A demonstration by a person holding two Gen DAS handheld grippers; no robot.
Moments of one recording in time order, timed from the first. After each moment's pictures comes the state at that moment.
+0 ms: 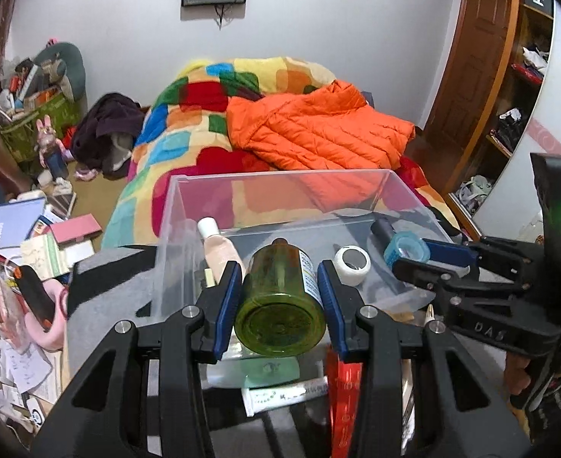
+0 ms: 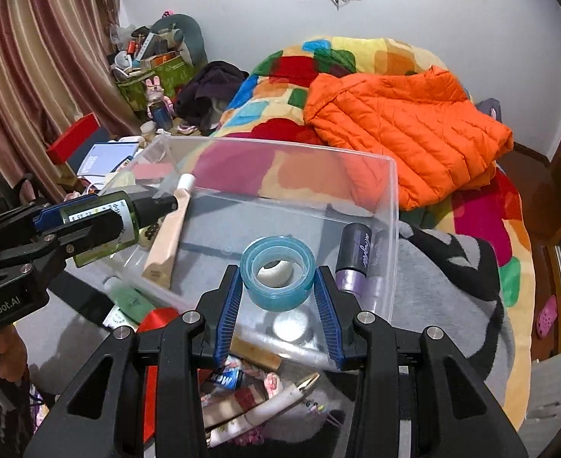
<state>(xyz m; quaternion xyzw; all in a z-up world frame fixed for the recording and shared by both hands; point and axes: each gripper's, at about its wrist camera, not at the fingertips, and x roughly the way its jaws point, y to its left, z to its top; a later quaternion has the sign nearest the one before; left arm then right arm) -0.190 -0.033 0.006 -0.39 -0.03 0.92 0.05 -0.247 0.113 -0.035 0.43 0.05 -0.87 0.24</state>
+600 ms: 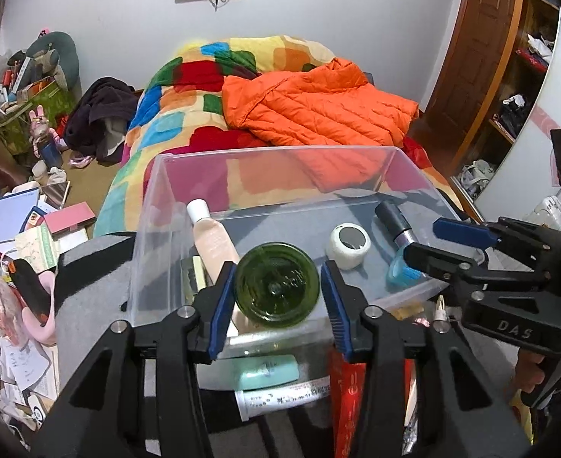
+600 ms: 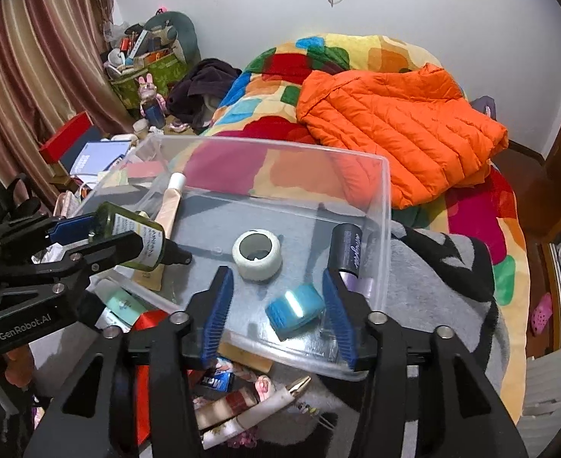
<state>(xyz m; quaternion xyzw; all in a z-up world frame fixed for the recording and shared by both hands) -0.197 -0.025 -0.006 -0.42 -0.03 0.90 0.05 -0.251 0.116 -0.033 0.43 0.05 -0.87 0.23</state>
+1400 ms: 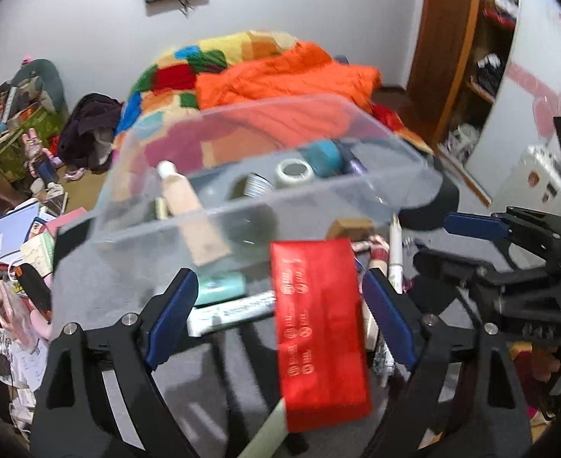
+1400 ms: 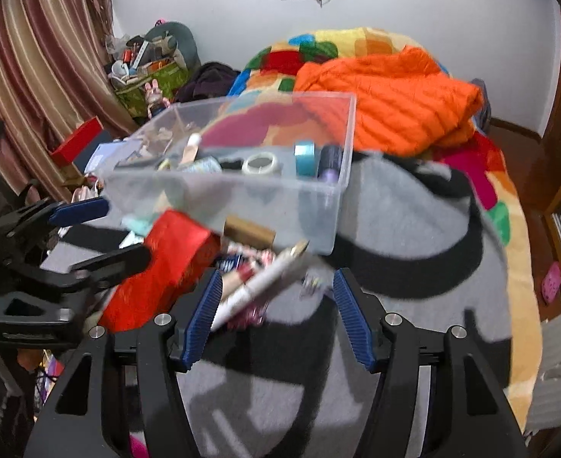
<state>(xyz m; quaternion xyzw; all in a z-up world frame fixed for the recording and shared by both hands) -0.140 0.024 -0.026 -0.43 0.04 0.90 0.08 -0.167 0.162 -0.055 0.43 0.01 -0.87 0.23</state>
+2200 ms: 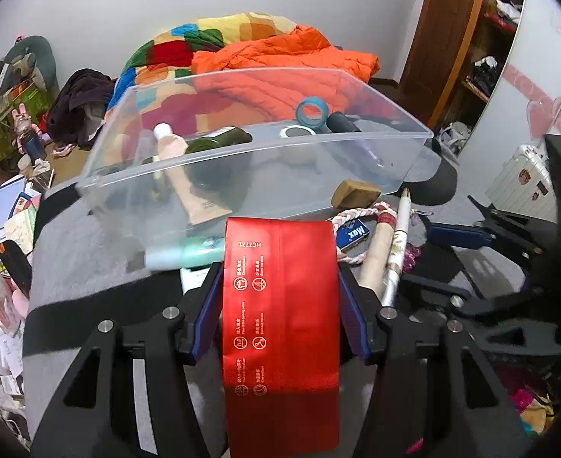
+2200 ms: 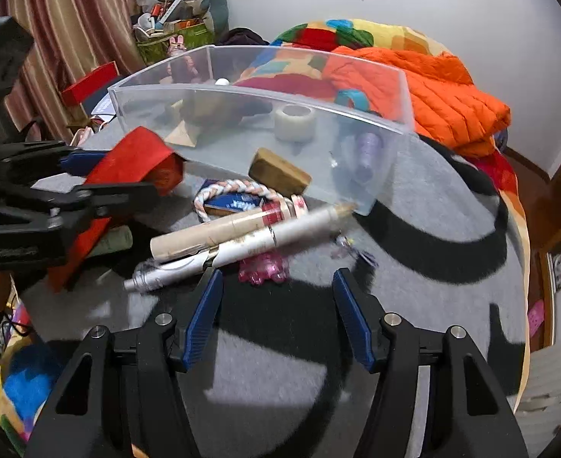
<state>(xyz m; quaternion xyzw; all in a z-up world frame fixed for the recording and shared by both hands) -0.121 0.000 -0.044 -0.45 0.00 0.89 0.10 -0.149 0.136 -0.088 0.44 0.12 -0.85 0.26</state>
